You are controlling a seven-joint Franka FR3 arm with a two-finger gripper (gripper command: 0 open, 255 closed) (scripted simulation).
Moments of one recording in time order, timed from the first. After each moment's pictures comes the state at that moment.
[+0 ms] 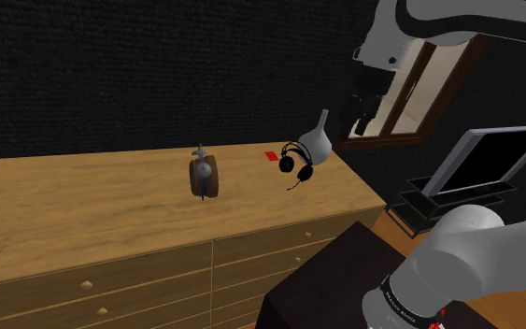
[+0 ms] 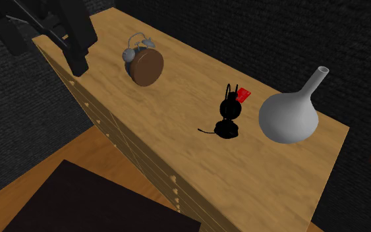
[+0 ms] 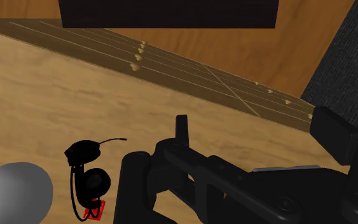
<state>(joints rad) -0.01 -0.75 -0.02 -2.33 0.09 1.51 -0.10</state>
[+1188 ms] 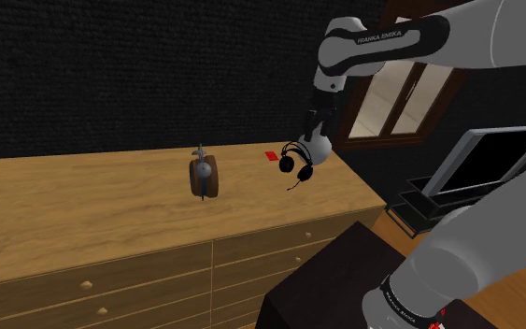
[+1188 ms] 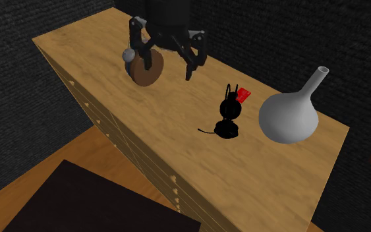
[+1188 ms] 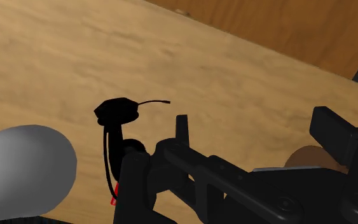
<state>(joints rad) -0.06 -0.23 -0.11 -2.17 0.00 1.85 -0.24</state>
